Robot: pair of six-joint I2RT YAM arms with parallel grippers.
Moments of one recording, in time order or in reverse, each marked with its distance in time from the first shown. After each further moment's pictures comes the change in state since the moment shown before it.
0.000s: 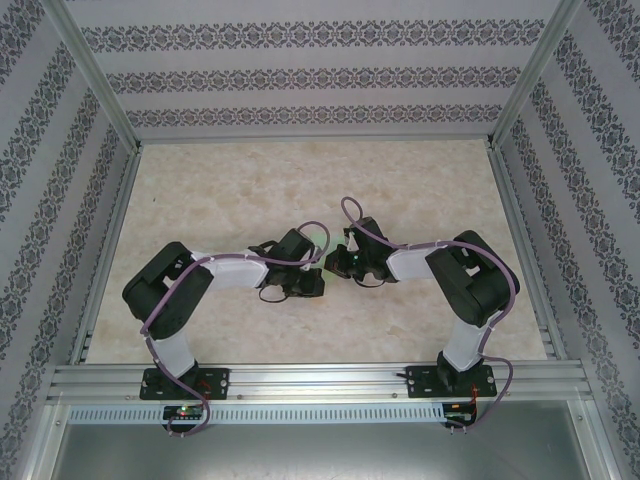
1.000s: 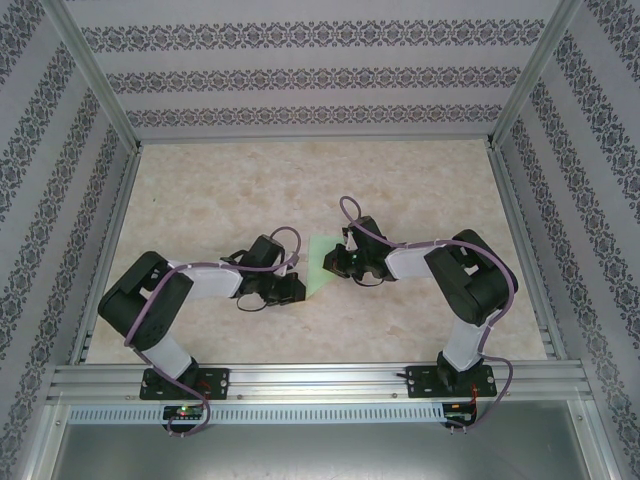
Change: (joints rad) left arm 0.125 -0.145 -0.226 0.108 0.158 -0.053; right arm 0.000 0.011 0.020 -0.018 -0.001 -0.004
